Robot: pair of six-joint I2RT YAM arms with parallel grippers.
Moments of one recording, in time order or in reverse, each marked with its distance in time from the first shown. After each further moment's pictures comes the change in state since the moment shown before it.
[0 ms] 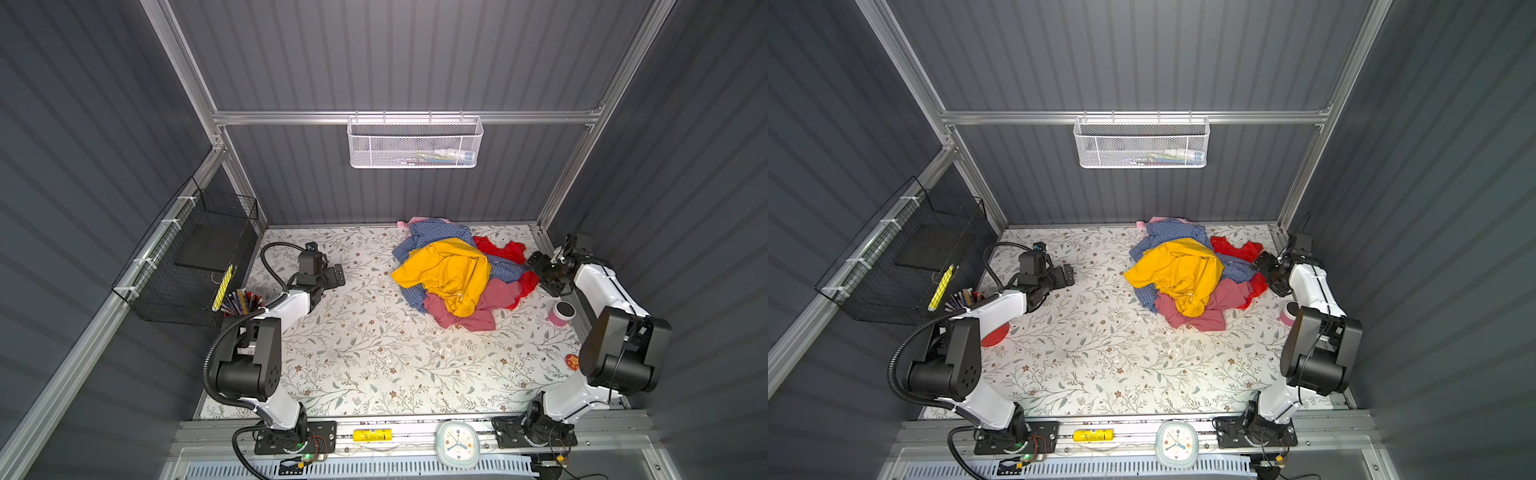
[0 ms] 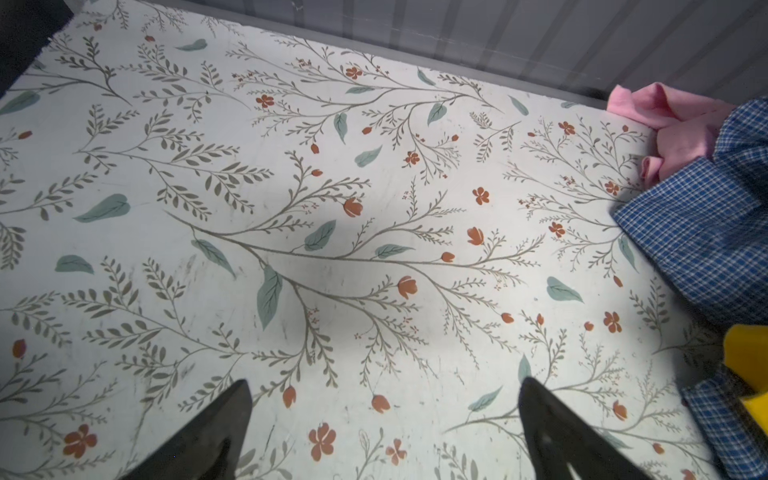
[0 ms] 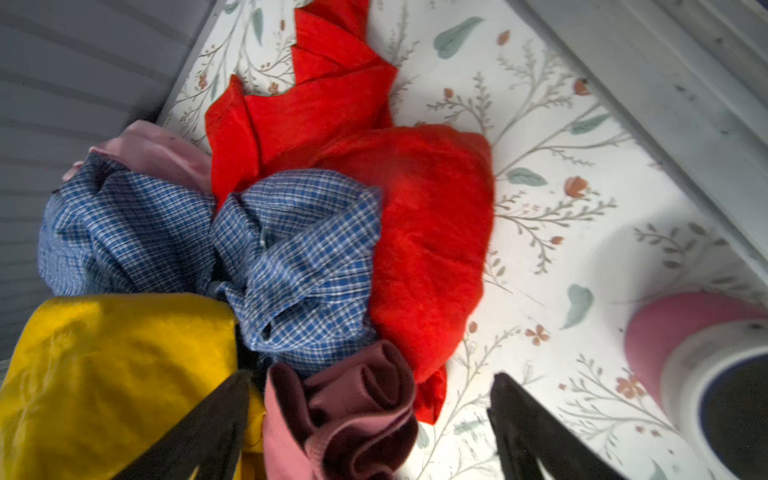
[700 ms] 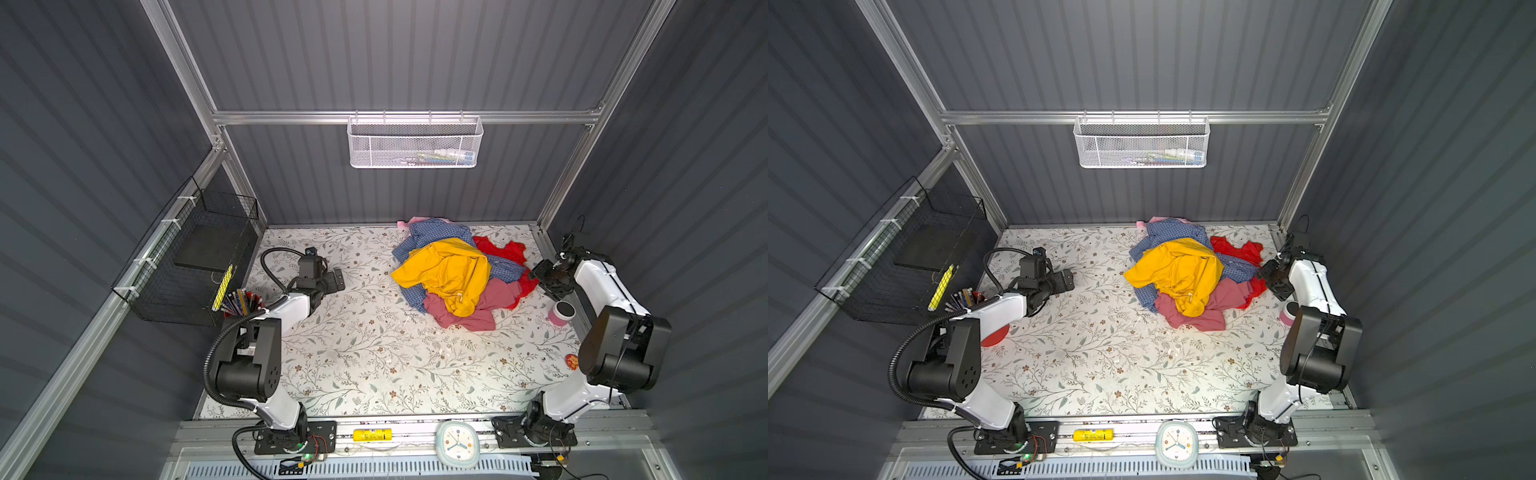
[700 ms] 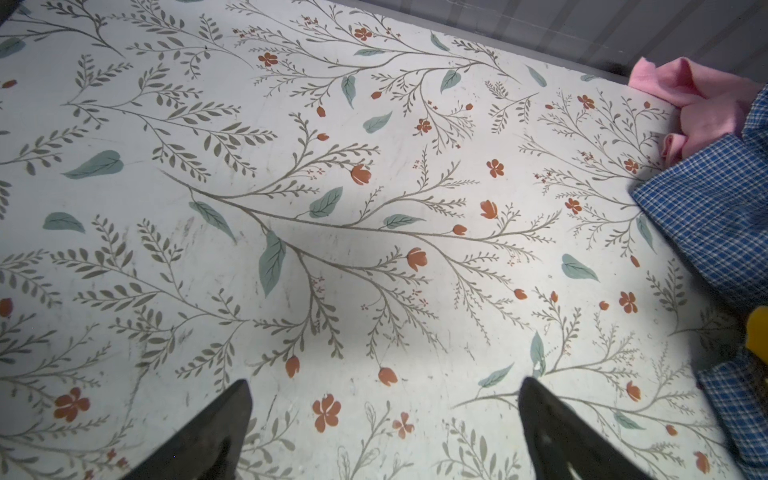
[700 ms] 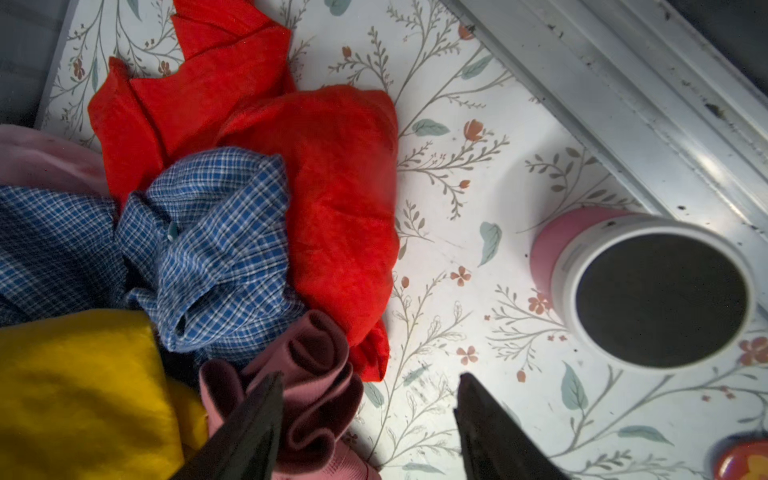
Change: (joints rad) left arm -0.011 -0.005 -0.032 -0.005 0.003 -0.026; right arm 0.047 -0.001 0.041 -0.164 0.155 0.066
